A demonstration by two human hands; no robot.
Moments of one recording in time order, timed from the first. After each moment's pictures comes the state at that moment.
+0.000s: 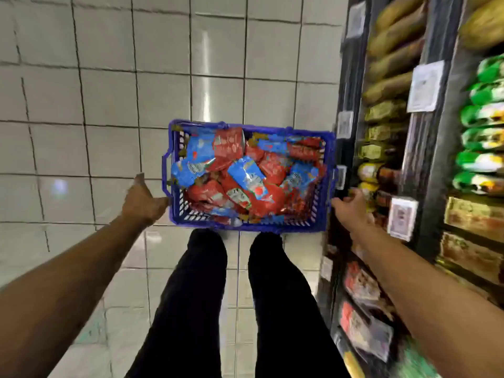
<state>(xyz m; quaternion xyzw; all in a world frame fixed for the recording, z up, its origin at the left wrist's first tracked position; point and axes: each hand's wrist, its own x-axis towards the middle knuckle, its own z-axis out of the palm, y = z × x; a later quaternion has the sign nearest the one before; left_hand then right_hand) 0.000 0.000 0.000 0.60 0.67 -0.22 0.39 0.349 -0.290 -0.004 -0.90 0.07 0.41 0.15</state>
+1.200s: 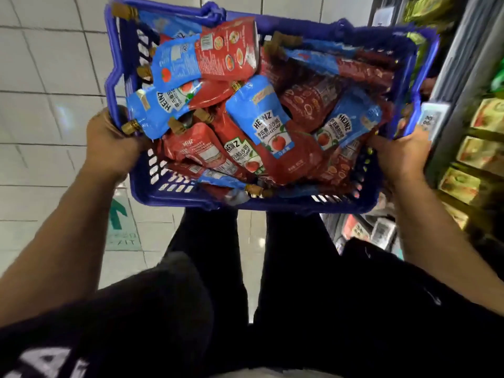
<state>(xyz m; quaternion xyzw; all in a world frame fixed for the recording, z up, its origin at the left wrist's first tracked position) -0.089 -0.004 0.113 0.60 0.60 -0.01 0.53 0.299 -0.316 0.101 -0.92 -0.04 0.31 0.24</state>
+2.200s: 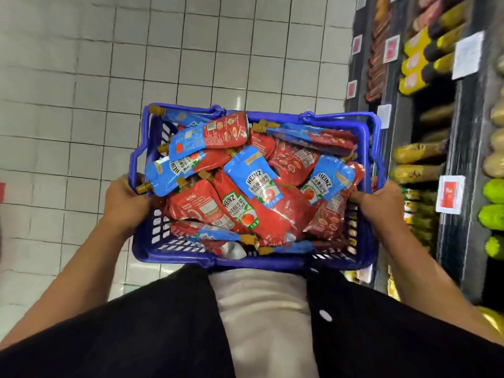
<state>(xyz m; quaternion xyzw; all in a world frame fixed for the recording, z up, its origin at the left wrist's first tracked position) 0.022 0.215 0.397 0.57 0.69 0.03 0.44 0.433 -0.064 0.345 -0.91 -0.10 0.31 0.26</state>
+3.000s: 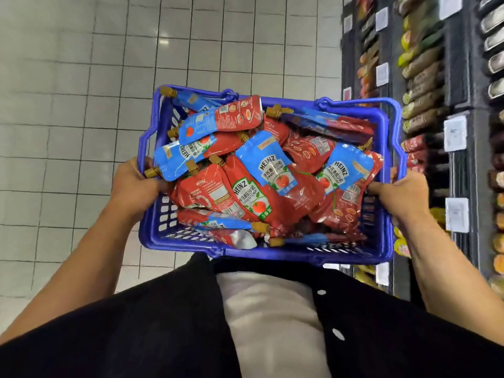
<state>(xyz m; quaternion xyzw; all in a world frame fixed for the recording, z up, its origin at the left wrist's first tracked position) 0.352 0.731 0.444 0.58 0.65 0.06 0.49 0.749 0.424 0.422 -0.92 -0.08 0.25 0.30</state>
